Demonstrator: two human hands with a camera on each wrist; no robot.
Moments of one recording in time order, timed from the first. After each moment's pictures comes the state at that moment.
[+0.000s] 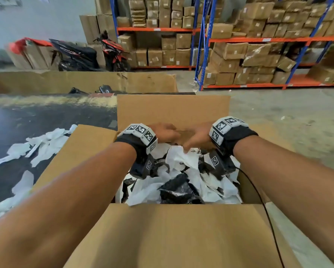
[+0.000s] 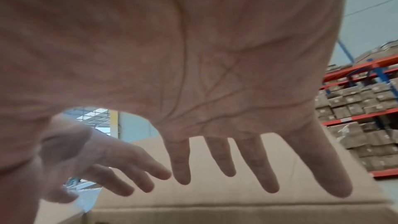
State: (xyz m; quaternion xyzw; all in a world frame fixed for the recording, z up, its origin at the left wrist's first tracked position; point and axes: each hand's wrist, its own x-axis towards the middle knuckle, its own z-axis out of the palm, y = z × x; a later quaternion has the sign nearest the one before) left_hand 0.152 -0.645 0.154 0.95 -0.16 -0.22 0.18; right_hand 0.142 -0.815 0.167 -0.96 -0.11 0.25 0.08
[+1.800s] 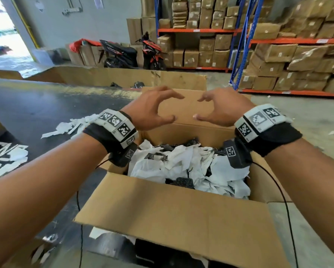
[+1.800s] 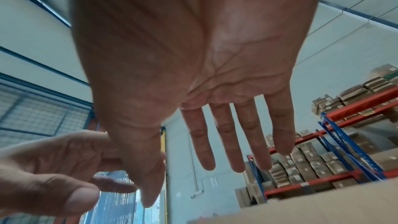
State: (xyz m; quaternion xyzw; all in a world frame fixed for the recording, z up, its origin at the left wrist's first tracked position) left_hand 0.060 -0.600 0.213 0.95 -0.24 0.12 0.15; right_hand 0.089 -0.838 0.228 -0.98 -0.19 -0.05 0.08
